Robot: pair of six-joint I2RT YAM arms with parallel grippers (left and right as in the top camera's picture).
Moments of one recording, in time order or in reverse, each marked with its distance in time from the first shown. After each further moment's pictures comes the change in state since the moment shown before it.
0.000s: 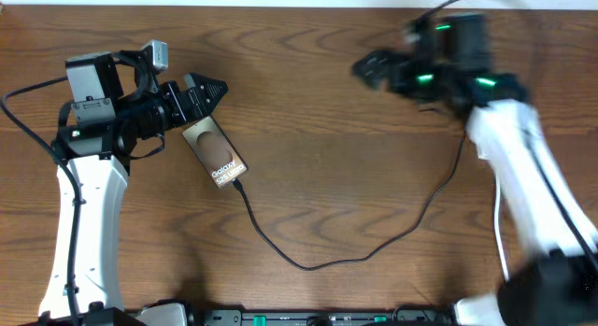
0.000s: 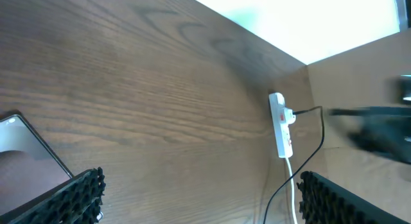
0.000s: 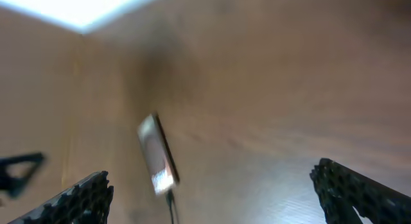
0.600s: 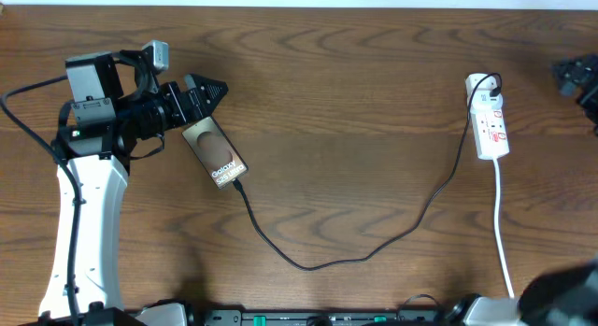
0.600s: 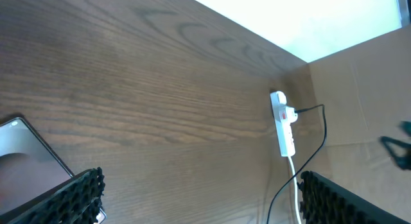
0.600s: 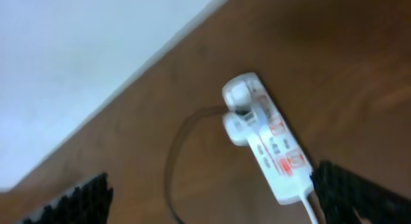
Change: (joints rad) left arm 0.000 0.000 0.000 -0.002 -0.001 0.019; right arm -0.765 0.020 0.117 -0.246 -0.086 -0.257
